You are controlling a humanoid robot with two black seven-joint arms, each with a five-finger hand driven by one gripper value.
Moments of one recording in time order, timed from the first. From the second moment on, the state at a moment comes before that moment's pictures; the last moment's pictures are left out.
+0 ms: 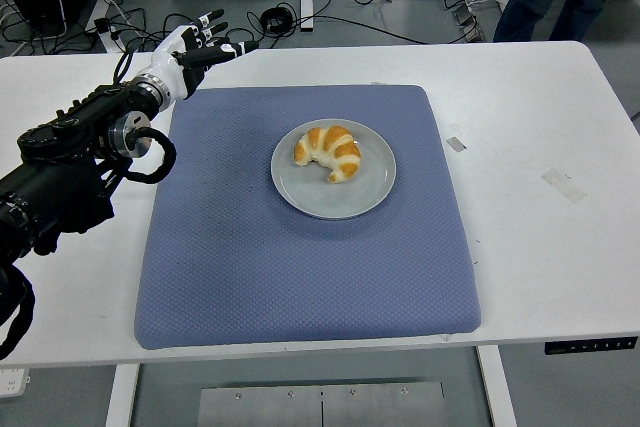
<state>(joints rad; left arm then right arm) -1.12 0.05 -0.35 -0.30 0.04 -0.10 -0.15 -0.06 0.00 0.02 0.12 -0.11 -0.11 0.25</state>
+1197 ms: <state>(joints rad) -1.14 0.05 -0.34 -0.30 0.05 -0.11 -0.15 -0.06 0.00 0.02 0.12 -0.11 -0.11 0.25</state>
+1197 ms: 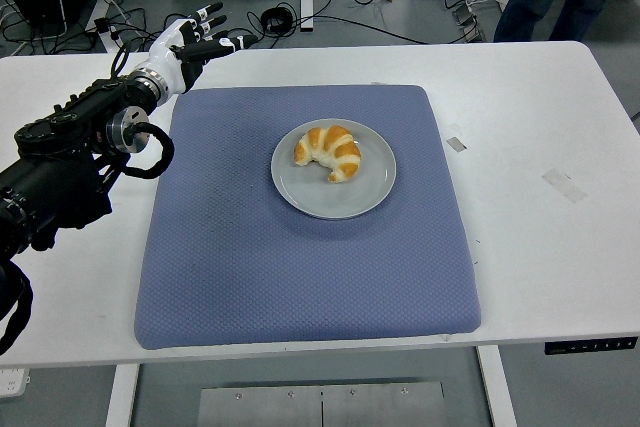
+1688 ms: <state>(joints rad) -1.14 0.05 -0.34 -0.30 0.05 -0.10 -0.16 -0.06 0.00 0.02 0.12 -0.11 -0.11 0.25</state>
